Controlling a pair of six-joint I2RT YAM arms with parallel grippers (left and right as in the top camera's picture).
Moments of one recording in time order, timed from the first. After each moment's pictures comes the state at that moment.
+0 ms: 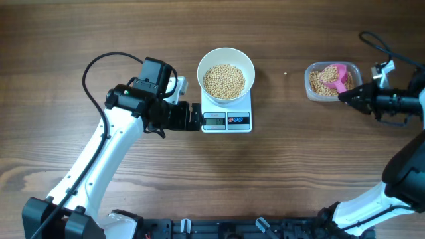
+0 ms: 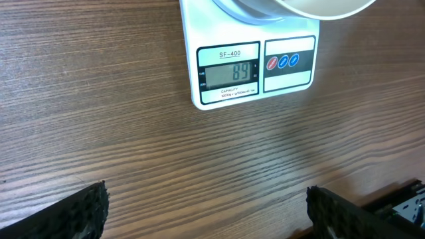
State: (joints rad) left arm -0.32 1.46 1.16 -0.99 0.31 -0.25; right arm -0.58 1.88 1.38 -1.19 -0.88 -0.26
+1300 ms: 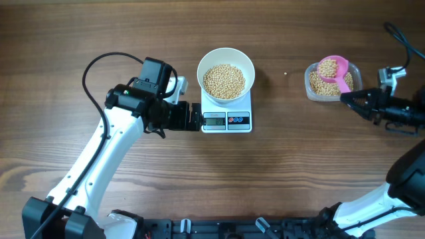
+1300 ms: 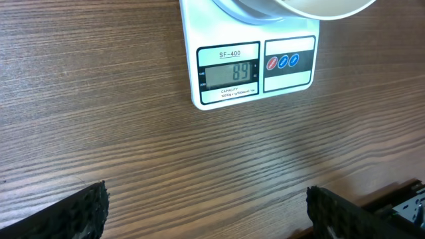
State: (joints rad) left arm -0.32 1.46 1.16 -0.99 0.31 -0.25; right arm -0.64 1.88 1.38 -1.61 -1.18 -0.71
